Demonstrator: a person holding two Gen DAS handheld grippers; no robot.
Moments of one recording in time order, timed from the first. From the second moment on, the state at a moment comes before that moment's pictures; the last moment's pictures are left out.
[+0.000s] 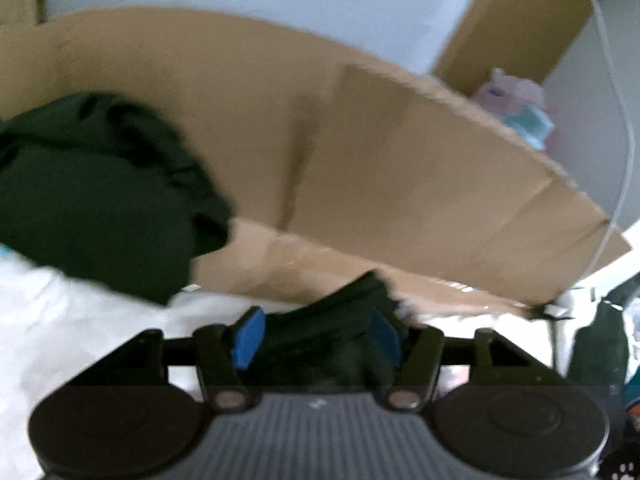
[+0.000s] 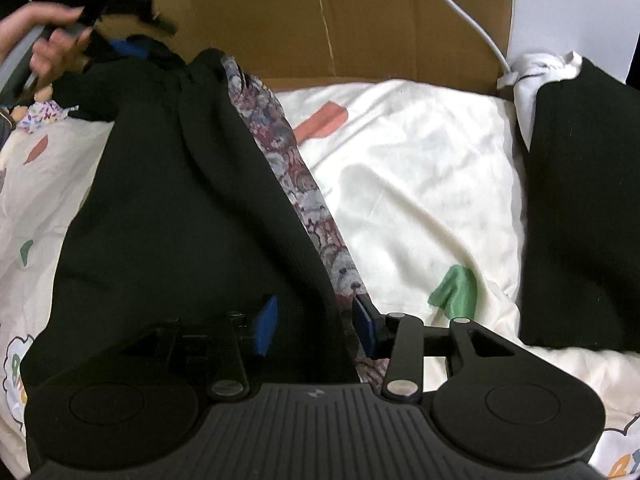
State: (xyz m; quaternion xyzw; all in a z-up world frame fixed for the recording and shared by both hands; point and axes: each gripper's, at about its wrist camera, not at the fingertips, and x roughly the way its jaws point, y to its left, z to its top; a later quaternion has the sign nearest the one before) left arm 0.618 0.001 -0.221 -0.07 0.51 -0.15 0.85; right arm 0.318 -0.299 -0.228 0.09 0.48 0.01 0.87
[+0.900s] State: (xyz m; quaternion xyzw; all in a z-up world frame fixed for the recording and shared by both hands) left arm 0.619 0.030 -0.286 -0.08 0.51 -0.19 0.84; right arm 0.488 -0.266 -0.230 0.12 0.48 0.05 0.87
